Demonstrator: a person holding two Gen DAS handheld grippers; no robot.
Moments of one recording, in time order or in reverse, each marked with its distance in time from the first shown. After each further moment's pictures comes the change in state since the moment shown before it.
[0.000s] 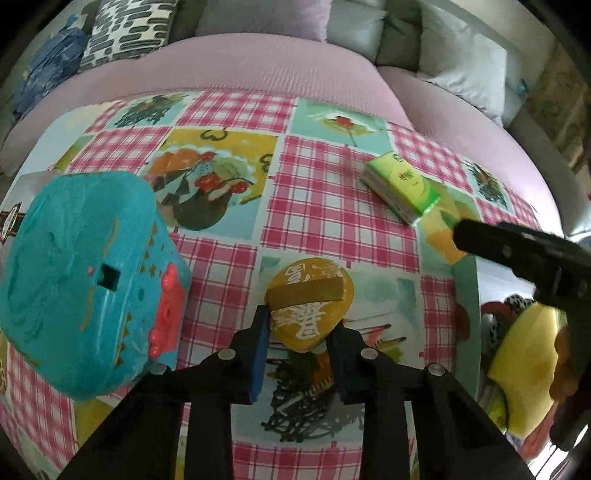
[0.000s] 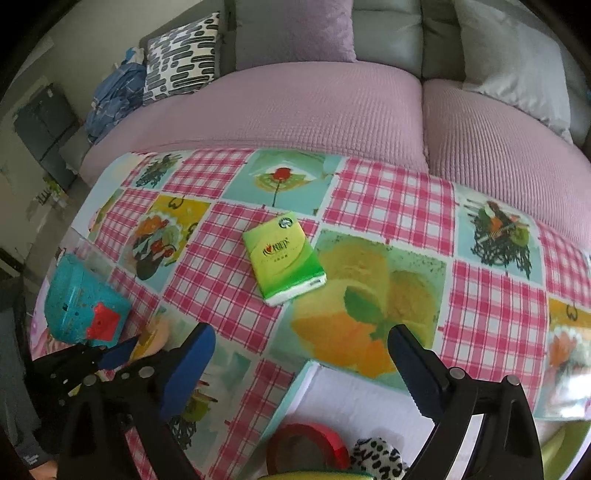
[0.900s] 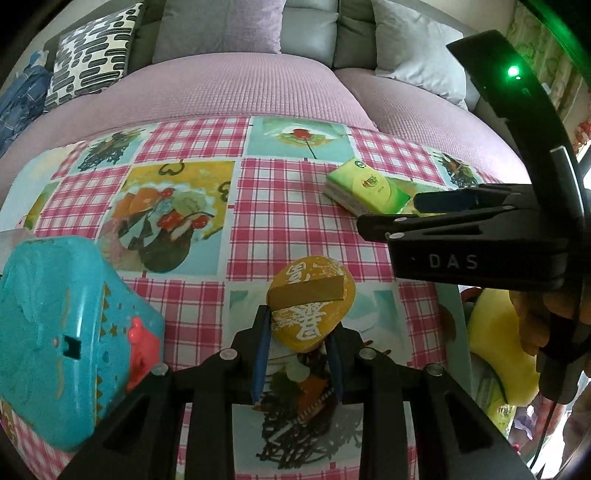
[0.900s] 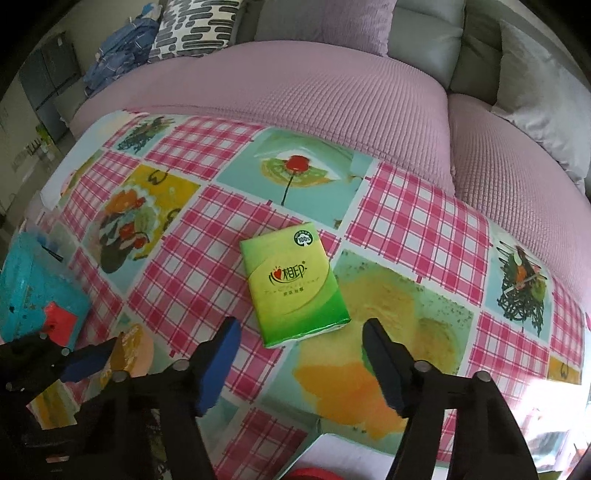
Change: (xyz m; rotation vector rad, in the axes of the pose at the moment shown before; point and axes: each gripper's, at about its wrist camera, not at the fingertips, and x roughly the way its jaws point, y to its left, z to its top) left arm 0.007 -0.020 0.013 0.138 -0.047 -0.060; right arm 0.052 0.024 0.022 -0.148 0.073 -0.104
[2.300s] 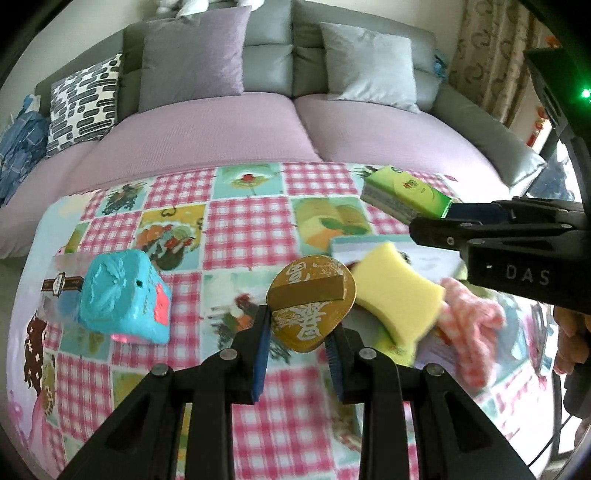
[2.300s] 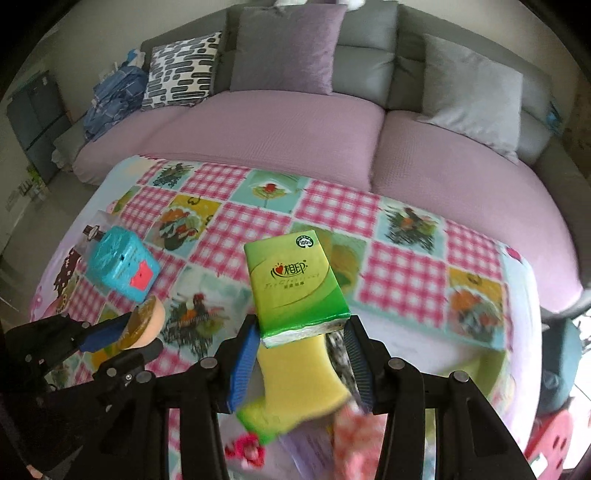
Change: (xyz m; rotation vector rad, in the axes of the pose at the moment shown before) left arm -0.131 -0.076 -0.033 0.120 -0.067 -0.007; right arm -0.190 -0.017 -0.094 0.135 -0.111 -0.048
